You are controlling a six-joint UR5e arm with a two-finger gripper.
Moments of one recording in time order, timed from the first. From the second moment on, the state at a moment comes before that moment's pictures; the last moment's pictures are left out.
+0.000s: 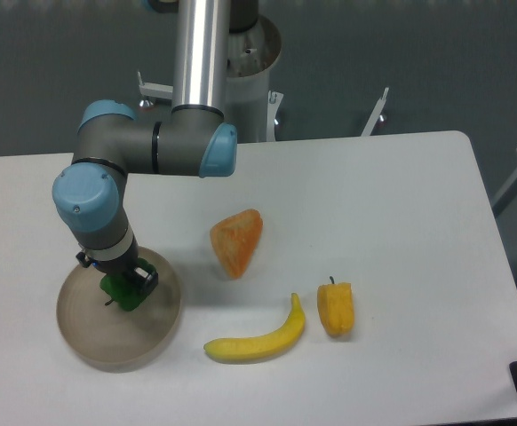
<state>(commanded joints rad) 1.79 -2.17 -1.30 -1.22 1.56 0.48</state>
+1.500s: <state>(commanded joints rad) 1.78 -2.16 -1.30 -1.18 1.56 0.49</state>
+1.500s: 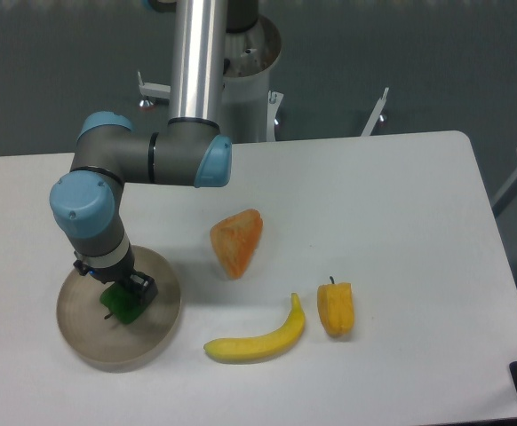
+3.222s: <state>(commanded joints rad) 2.27 -2.10 -1.29 -1.17 1.68 1.49</state>
